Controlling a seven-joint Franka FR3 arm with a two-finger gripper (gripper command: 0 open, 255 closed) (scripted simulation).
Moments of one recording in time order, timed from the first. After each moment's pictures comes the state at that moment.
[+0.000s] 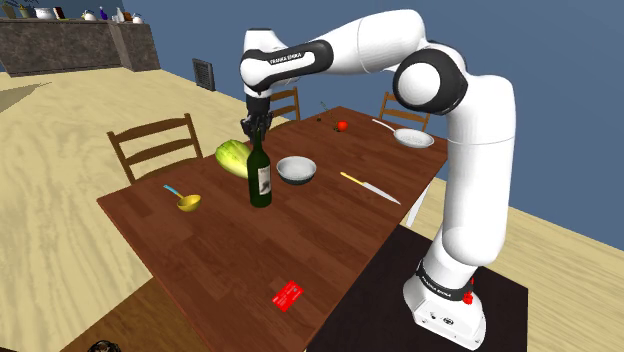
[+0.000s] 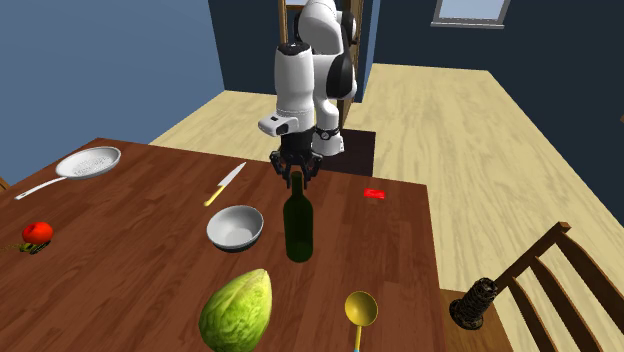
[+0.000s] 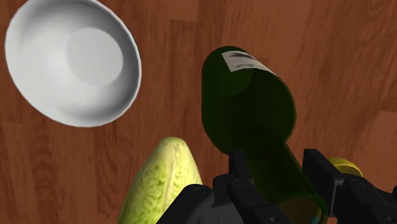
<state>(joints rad) 0.01 0.35 0.03 -1.54 0.00 1.99 -0.06</state>
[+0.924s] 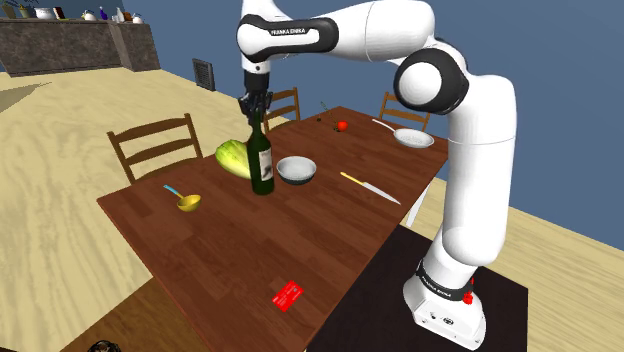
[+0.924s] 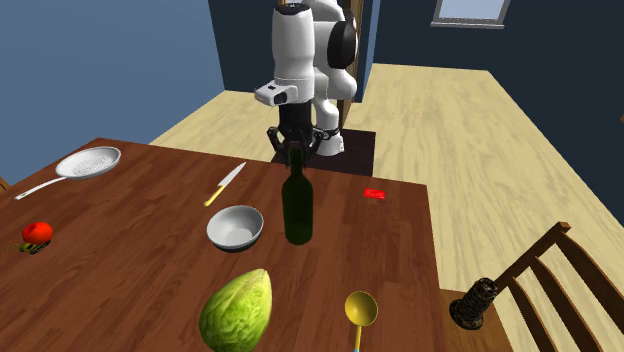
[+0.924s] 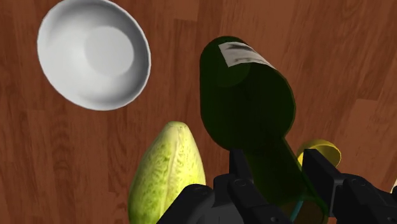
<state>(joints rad) 0.01 0.34 0.03 -1.37 0.00 1.81 -0.05</state>
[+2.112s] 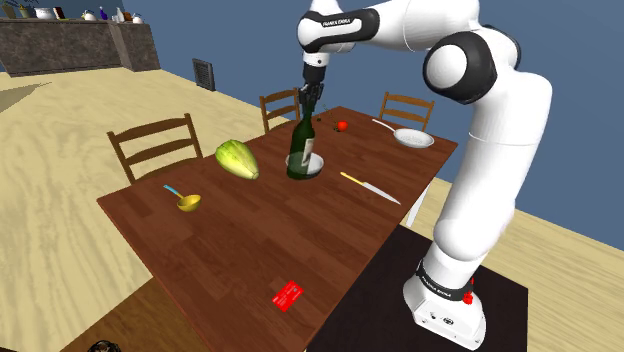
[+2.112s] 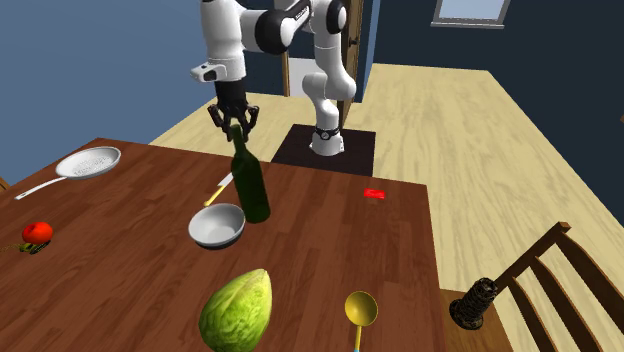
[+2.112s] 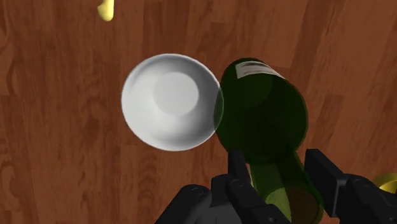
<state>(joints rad) -0.20 0.16 -0.08 -1.60 0.06 1.85 -0.40</state>
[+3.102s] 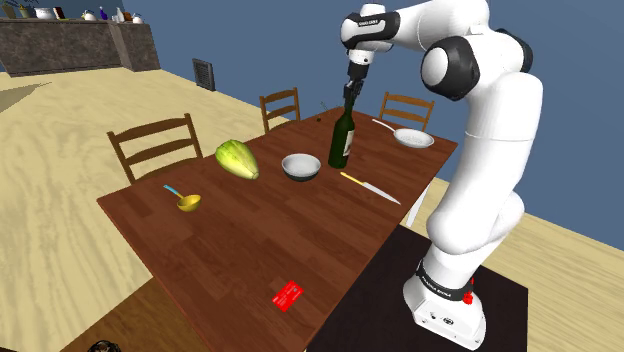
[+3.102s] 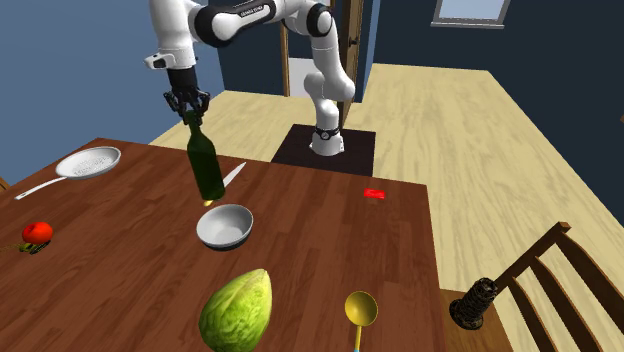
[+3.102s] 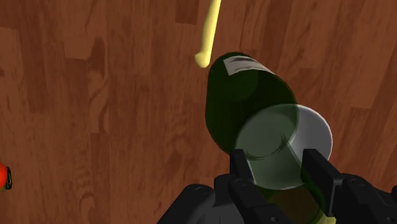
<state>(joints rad) -0.41 0.22 -0.21 -1.52 0.12 1.80 -0.74</state>
